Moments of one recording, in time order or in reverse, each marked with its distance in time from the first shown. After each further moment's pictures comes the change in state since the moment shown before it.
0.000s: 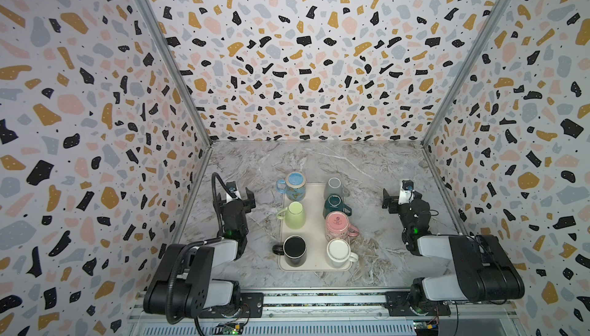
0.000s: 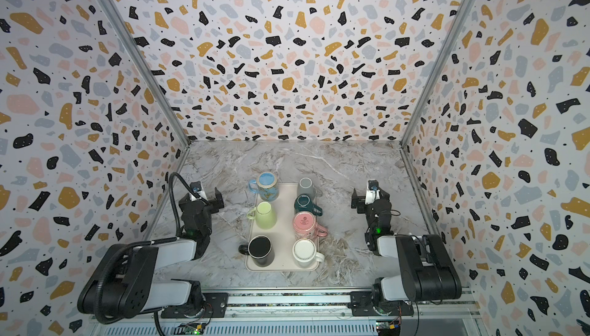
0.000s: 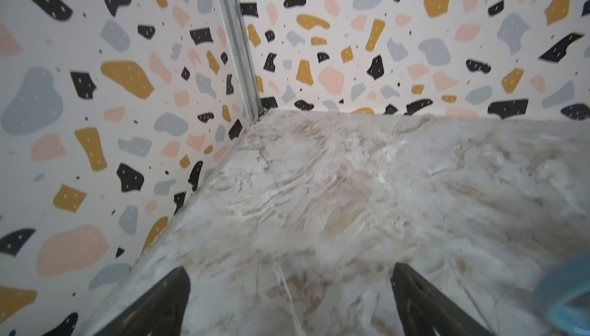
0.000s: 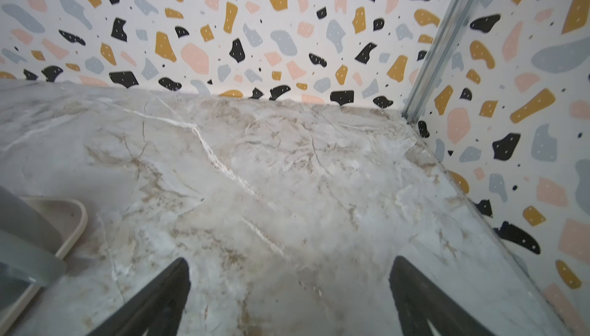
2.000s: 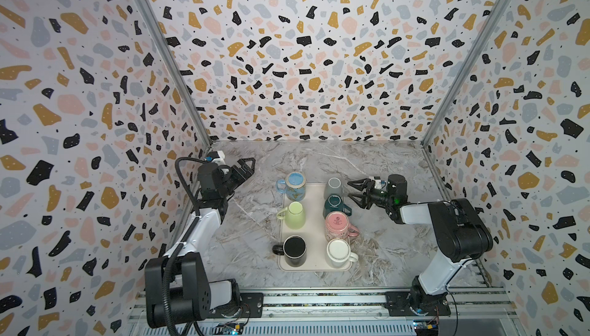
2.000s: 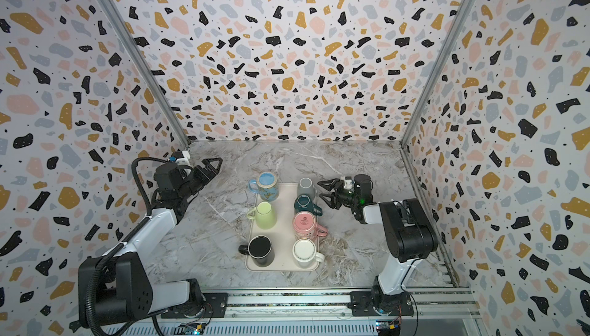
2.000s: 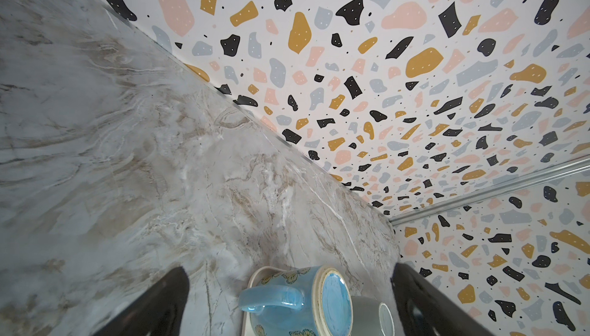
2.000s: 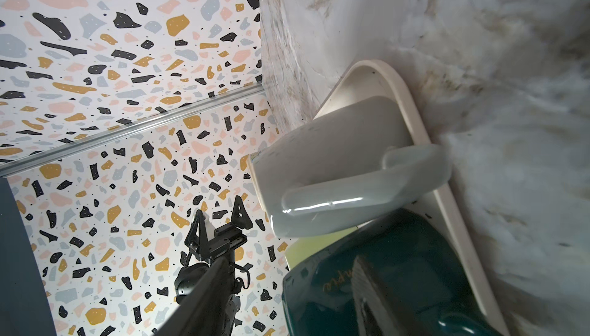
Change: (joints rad) left arm 0.240 -0.011 0.461 -0.624 0.888 -0.707; right arm 0.110 0.402 0.377 -0.181 -0.906 1.558
